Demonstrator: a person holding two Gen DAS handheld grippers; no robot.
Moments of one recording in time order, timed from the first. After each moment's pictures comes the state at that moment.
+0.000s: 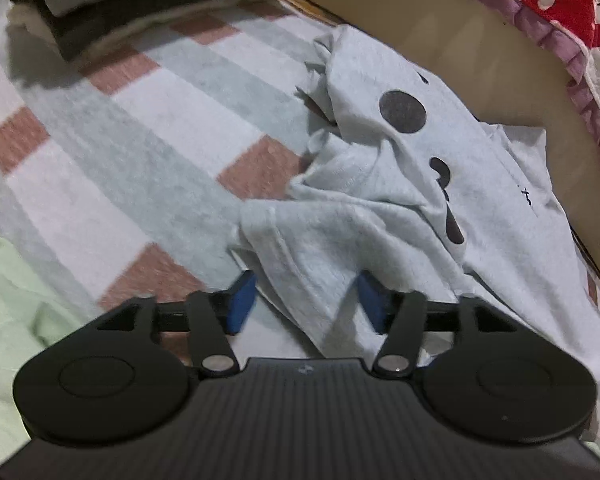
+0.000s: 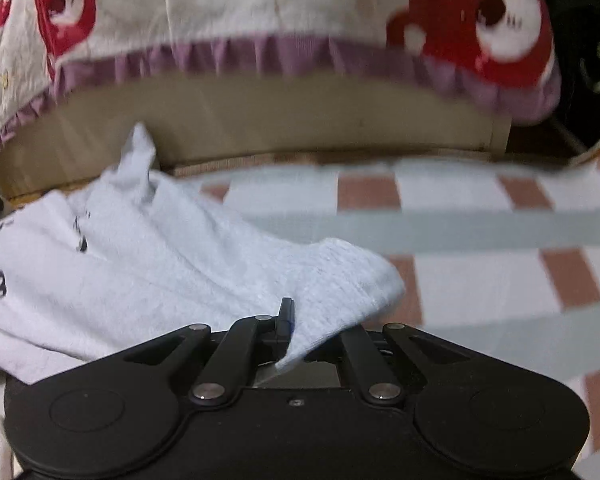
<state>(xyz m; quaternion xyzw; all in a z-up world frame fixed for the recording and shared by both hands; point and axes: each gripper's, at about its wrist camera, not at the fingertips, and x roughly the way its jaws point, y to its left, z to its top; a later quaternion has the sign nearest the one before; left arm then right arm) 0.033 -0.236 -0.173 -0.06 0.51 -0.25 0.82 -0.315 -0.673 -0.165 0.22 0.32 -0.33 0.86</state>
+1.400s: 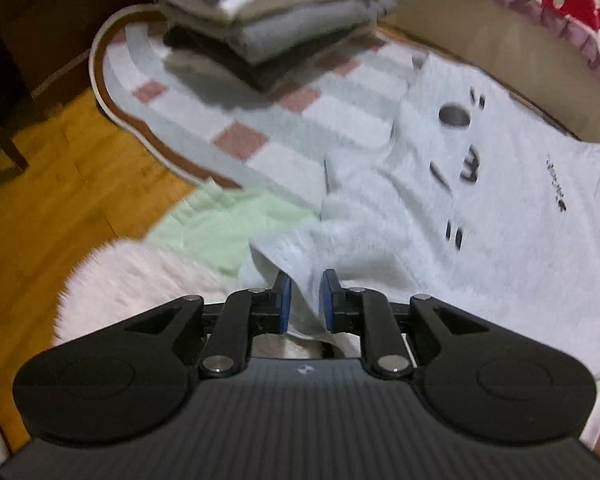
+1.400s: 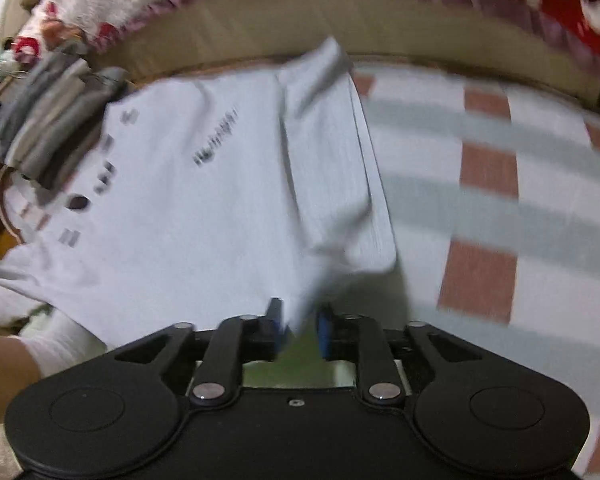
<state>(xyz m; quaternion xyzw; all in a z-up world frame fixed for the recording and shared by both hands) -0.076 -0.085 -0.038 0.06 0.47 -0.14 0.87 -0.360 -0.565 -0.090 0.23 0.43 -0.13 0.86</state>
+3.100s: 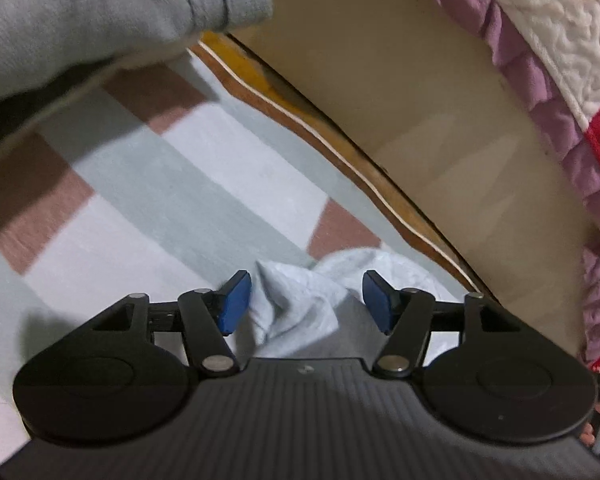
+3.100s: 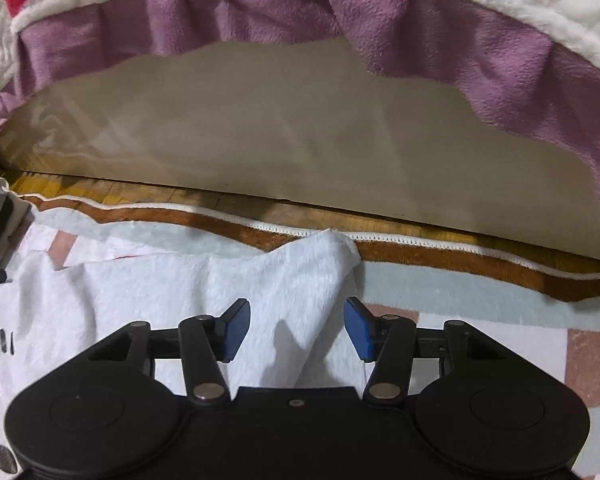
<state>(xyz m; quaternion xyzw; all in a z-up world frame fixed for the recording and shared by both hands) 0.275 -0.353 -0.187 -0.13 0.51 -0.36 0.77 -0.036 -0.746 -0.146 0.24 0.43 -0.22 0.84</state>
